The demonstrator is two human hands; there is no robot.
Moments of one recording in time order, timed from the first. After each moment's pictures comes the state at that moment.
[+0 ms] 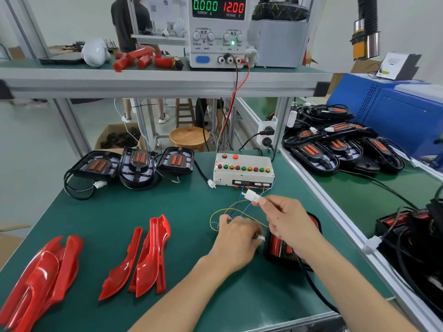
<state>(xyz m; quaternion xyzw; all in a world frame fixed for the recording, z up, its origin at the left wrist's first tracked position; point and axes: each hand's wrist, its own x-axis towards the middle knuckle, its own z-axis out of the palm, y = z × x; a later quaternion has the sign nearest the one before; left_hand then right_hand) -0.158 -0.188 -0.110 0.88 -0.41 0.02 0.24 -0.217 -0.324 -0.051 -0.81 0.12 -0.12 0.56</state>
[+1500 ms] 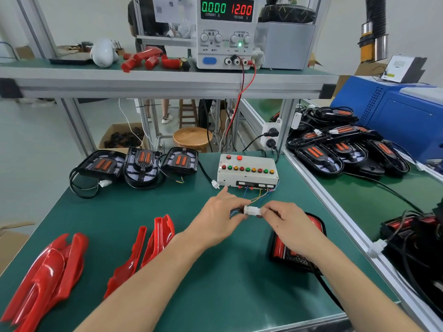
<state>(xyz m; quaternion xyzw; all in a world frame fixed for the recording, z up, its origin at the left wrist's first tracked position) -0.112 -0.147 -0.073 0.80 -0.42 0.05 0.42 -0.217 -0.325 -0.044 -0.92 0.10 -0.05 0.37</state>
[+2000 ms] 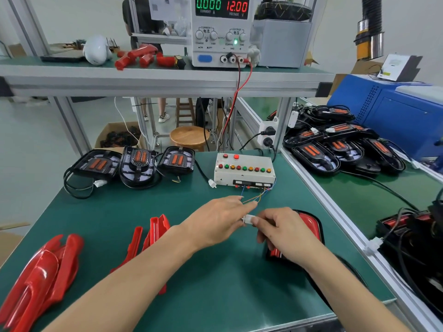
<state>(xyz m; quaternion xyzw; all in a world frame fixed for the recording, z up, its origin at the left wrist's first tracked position) -0.113 -0.143 -0.062 0.75 -0.61 0.16 0.22 -0.226 -0.318 -0.052 -0.92 0.08 -0.05 0.37</state>
